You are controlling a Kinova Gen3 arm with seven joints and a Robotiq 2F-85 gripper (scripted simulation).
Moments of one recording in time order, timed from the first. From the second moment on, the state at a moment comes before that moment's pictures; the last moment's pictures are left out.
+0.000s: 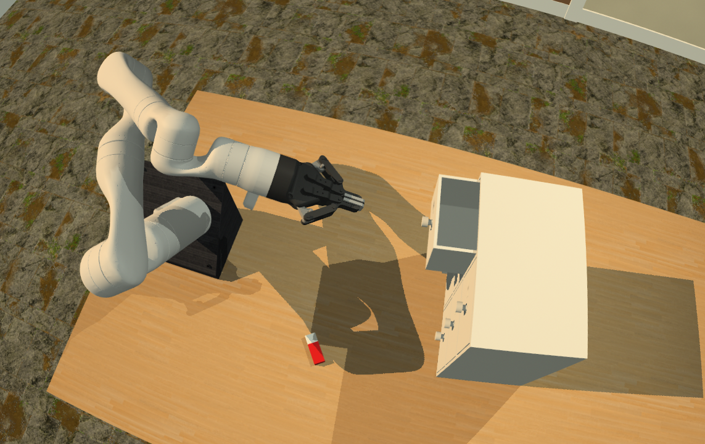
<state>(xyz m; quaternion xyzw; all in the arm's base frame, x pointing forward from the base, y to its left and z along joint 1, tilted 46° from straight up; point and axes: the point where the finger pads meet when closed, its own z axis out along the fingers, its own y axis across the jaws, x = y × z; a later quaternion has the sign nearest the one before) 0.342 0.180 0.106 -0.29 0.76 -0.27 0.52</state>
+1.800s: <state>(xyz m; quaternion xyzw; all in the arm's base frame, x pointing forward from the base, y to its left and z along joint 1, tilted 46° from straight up) 0.406 0.172 0.088 -0.30 0.76 -0.27 0.52</state>
